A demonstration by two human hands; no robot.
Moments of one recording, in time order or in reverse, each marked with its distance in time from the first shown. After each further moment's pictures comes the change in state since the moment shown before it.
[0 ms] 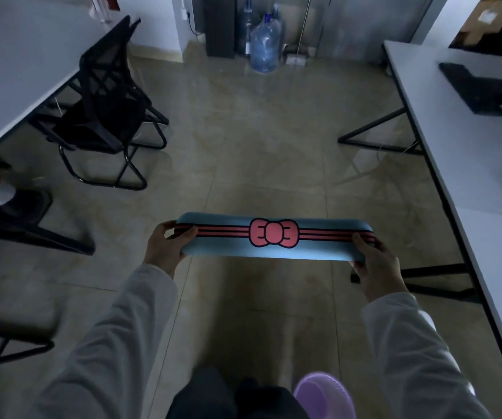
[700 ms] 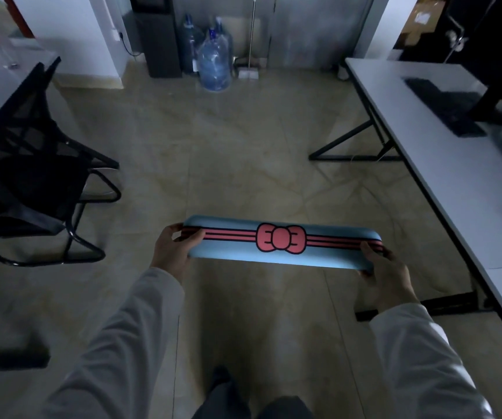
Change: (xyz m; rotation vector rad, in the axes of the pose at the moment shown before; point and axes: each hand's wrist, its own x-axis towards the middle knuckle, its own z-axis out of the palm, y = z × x) left_hand 0.294 0.124 0.129 0.078 -0.217 0.031; right_hand 0.187 -0.076 0.176 0.047 0.211 -0.041
